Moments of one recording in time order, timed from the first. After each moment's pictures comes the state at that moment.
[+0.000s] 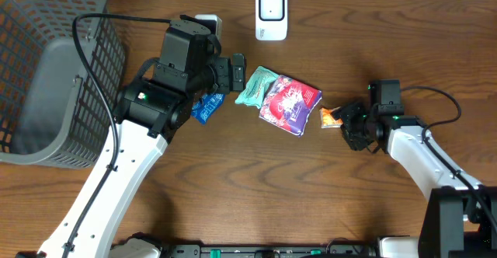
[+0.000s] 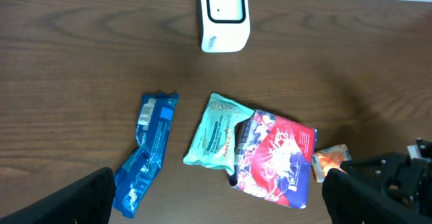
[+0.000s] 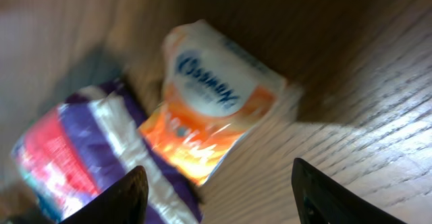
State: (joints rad) left arm -0.41 1.40 1.40 -0.73 0.04 -0.33; right arm 0.05 1.55 0.80 -0.39 -0.25 1.10
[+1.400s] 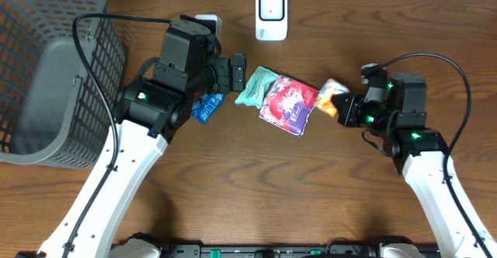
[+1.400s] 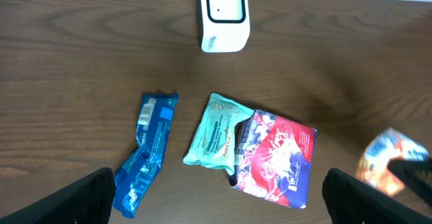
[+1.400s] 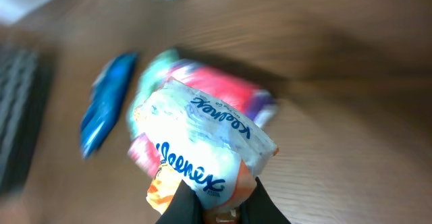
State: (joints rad) left arm -0.41 1.40 1.40 -0.73 0.04 -0.33; right arm 0.05 1.26 0.80 -0.30 -0.50 0.25
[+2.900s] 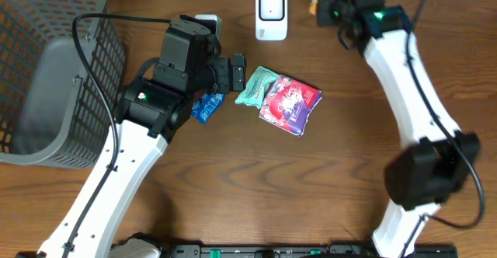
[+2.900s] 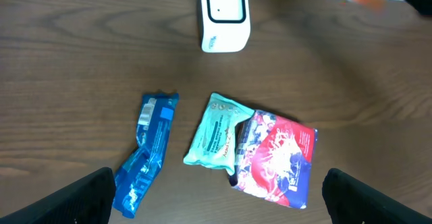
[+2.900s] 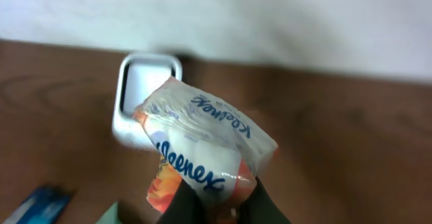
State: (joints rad) left arm -0.41 1.40 1.40 -0.73 0.04 -0.33; right arm 0.24 2.00 1.94 -0.61 0.07 0.06
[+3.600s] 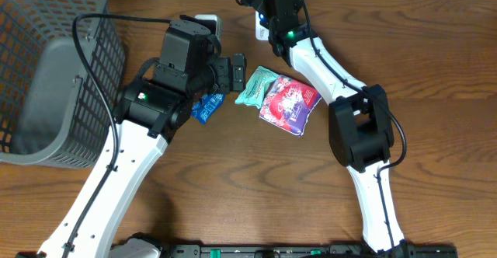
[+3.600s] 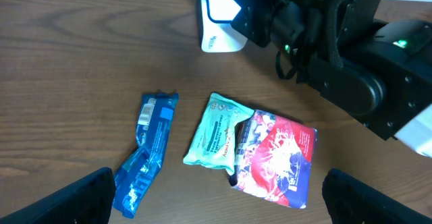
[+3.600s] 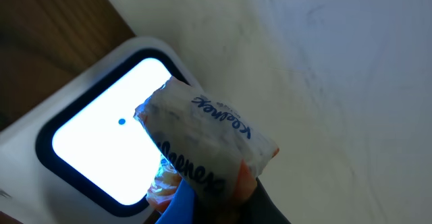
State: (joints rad) left arm -0.41 1.40 1.40 -0.73 0.04 -0.33; right arm 0.43 2.43 2.04 -0.13 0.42 -0.79
